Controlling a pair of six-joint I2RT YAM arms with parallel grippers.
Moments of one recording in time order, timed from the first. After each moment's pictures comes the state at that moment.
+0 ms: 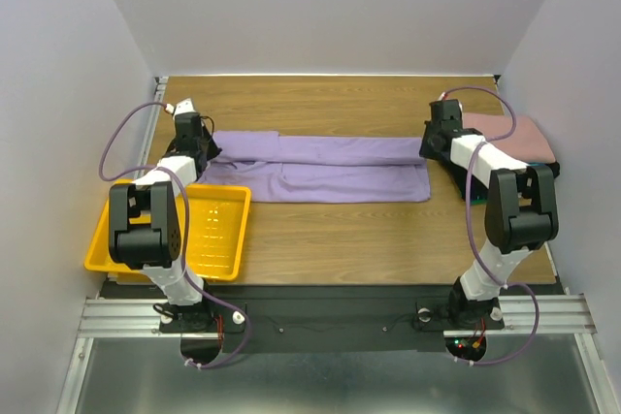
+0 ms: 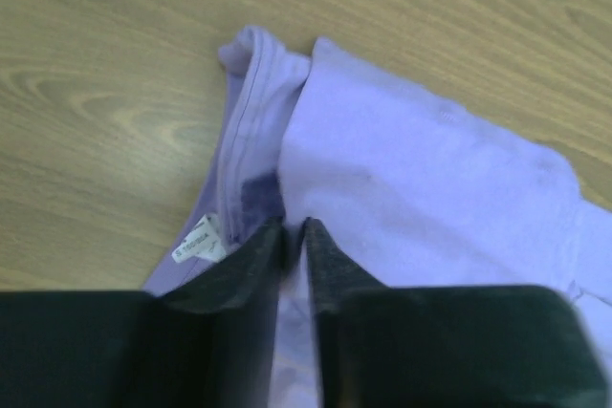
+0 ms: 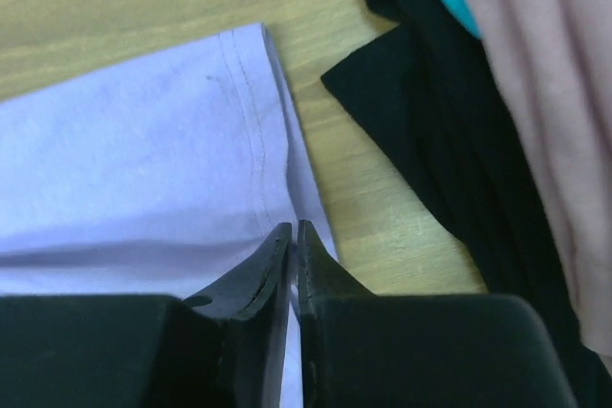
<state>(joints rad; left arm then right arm) 0.03 1.64 0.94 0.10 -0.10 -0.38 0.09 1.74 1.17 -0.31 0.22 0.31</state>
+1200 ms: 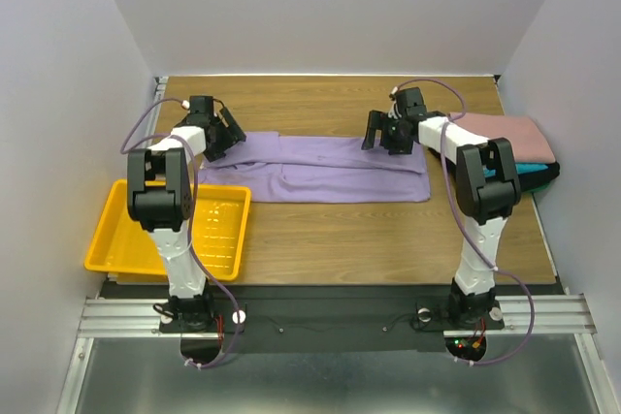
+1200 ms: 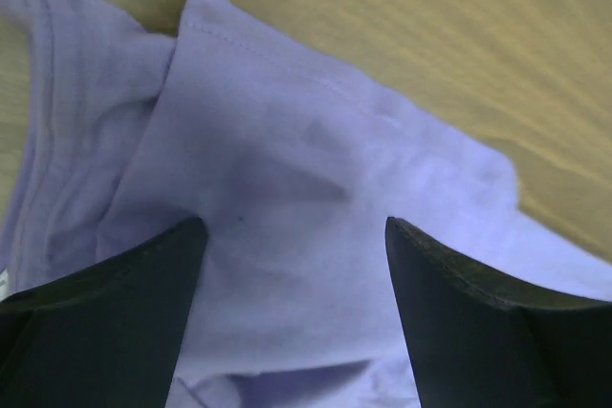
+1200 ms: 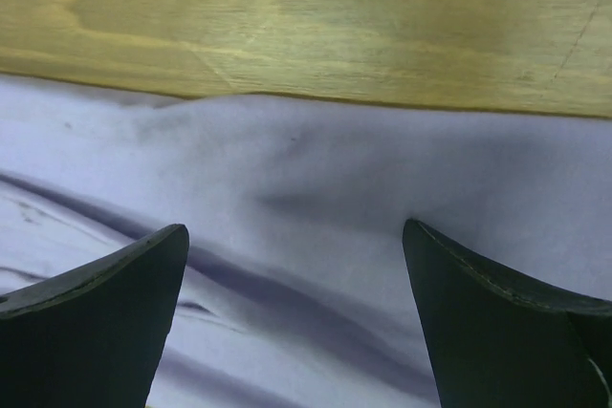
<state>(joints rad) 0.00 1.93 1.30 -0.22 0.09 -0.59 0.22 2.05 1.49 -0.37 -0.20 0.34</state>
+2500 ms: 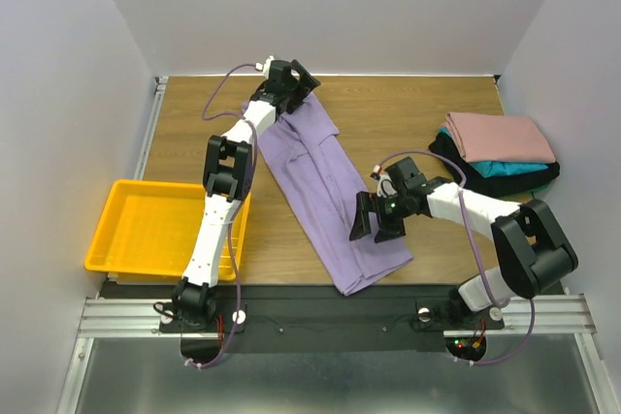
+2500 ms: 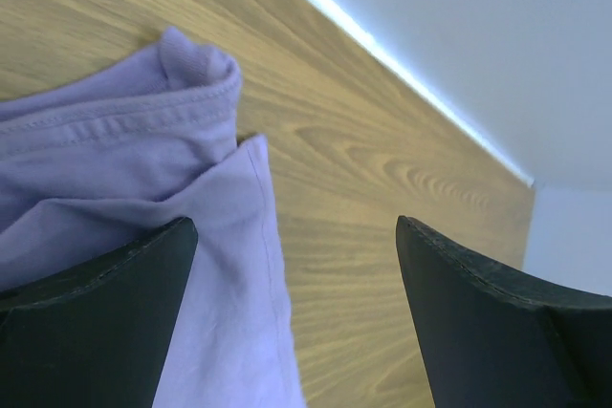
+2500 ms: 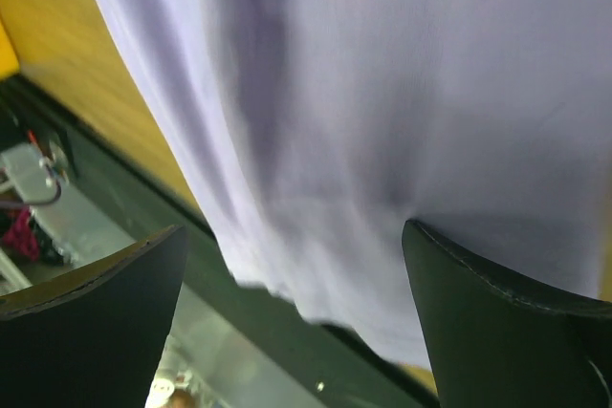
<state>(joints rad) -0.31 2.69 2.39 -0.19 0.09 -0.98 0.47 1.49 0.76 -0.44 -0.55 0.45</state>
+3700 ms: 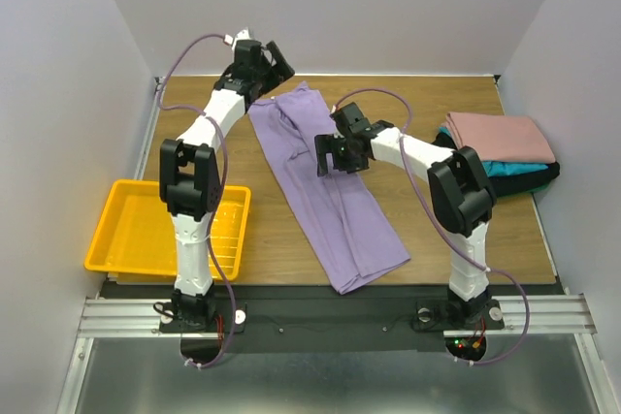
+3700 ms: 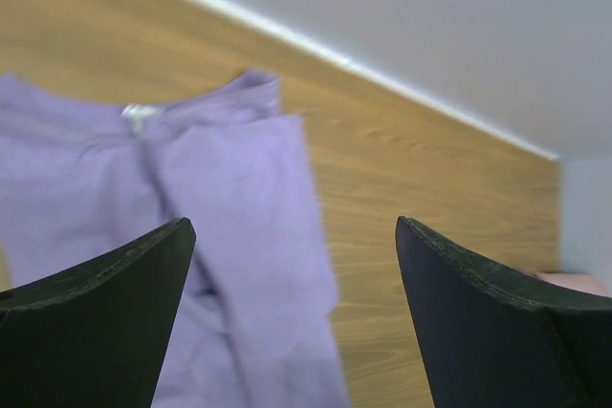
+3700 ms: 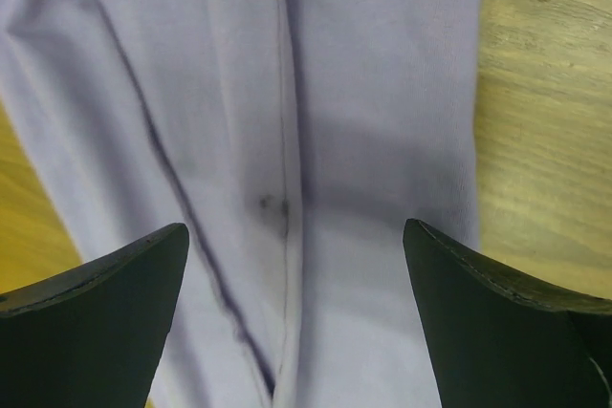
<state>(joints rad) -0.26 2.11 1.91 -0.20 0.03 -0.71 0.58 2.02 1.54 -0.52 -0.10 0.40</state>
